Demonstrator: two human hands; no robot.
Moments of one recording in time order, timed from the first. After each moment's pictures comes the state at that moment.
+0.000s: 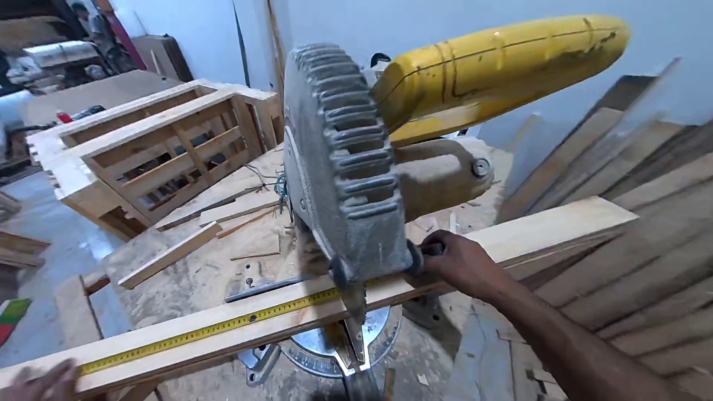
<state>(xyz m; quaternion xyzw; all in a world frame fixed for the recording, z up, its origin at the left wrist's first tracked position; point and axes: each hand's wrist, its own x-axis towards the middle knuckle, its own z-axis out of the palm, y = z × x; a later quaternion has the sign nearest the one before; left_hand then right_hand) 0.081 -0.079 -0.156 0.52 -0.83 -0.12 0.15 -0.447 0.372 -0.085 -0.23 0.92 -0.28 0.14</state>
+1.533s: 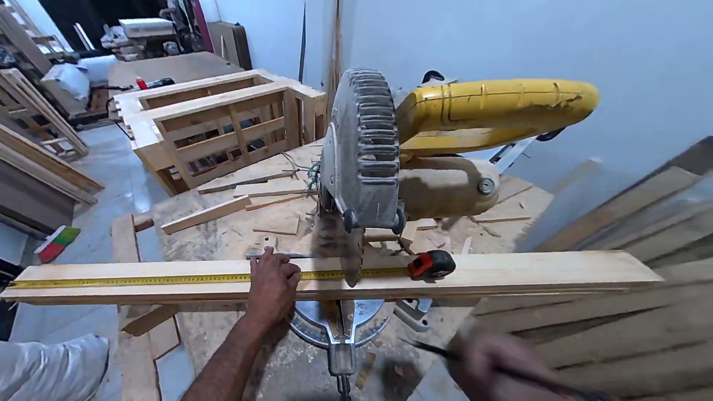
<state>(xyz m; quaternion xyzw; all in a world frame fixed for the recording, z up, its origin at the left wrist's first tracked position) -0.173 0.122 -0.159 0.31 -0.92 -0.18 0.14 -0.317 0.464 -0.047 -0.44 0.58 -0.64 0.26</state>
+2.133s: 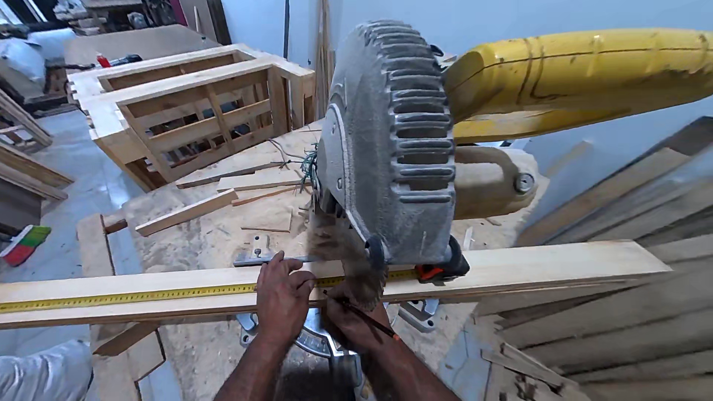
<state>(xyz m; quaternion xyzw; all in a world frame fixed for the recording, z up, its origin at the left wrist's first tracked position) -0.197 0.138 -0.167 0.33 -0.89 -0.26 0.18 -0.315 0.274 -0.164 -0.46 0.73 -0.49 0.08</state>
